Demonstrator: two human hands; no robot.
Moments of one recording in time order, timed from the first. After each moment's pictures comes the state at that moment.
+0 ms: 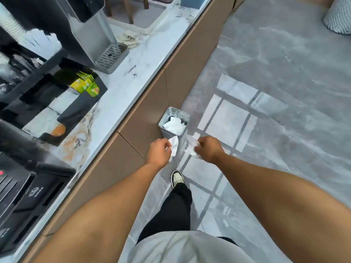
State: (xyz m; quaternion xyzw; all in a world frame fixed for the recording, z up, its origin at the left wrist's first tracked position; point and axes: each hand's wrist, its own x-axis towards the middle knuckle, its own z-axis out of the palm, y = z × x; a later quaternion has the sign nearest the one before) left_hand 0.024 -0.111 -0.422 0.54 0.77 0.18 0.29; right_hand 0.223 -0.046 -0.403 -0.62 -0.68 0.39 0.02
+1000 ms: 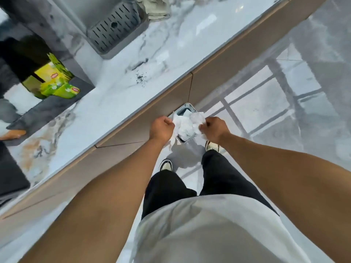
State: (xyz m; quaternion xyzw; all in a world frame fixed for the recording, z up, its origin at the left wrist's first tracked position) left_hand -0.029 0.184 -0.494 0.11 0.88 0.27 0.39; right_hand 0.122 0.313 -0.485 -0.49 -0.74 0.42 -0.16
